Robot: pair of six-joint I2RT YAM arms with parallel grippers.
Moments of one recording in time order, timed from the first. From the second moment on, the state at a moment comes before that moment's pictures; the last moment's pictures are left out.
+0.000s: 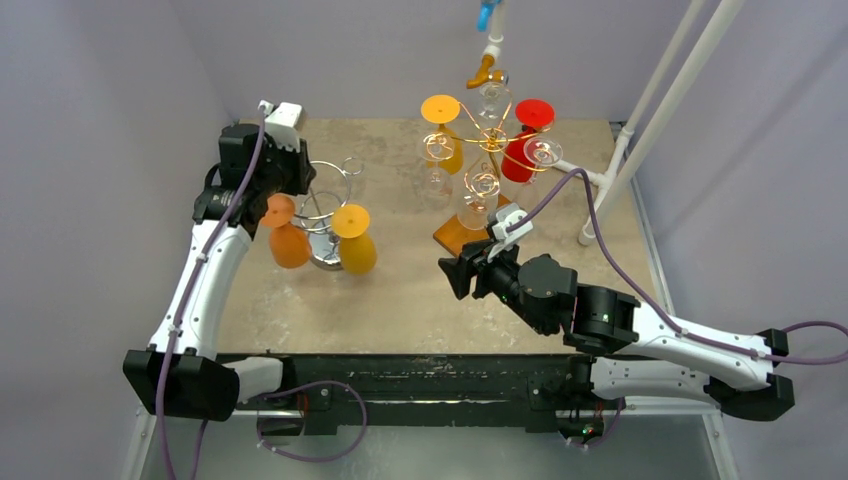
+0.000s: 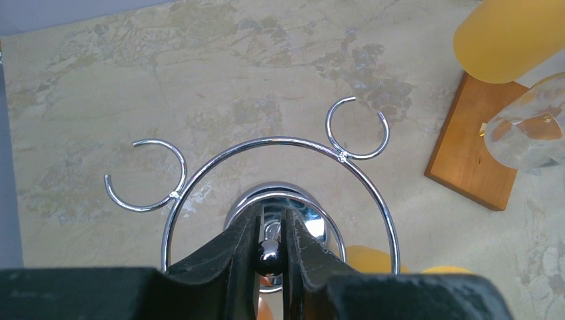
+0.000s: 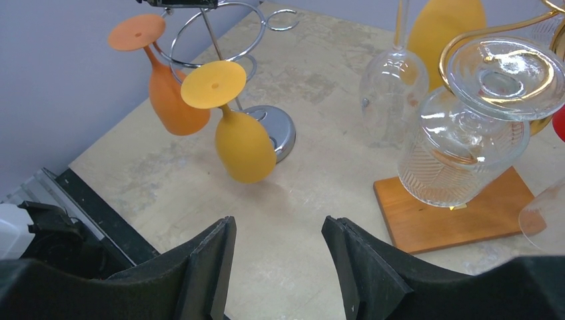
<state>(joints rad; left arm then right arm) -0.08 1.23 1.29 -0.53 0.20 0.04 1.28 0.87 0.99 -0.31 0.61 0.29</state>
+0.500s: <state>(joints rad) -0.17 1.29 1.34 -0.50 0.20 0.03 1.28 0.85 0.95 -0.32 0.64 0.31</state>
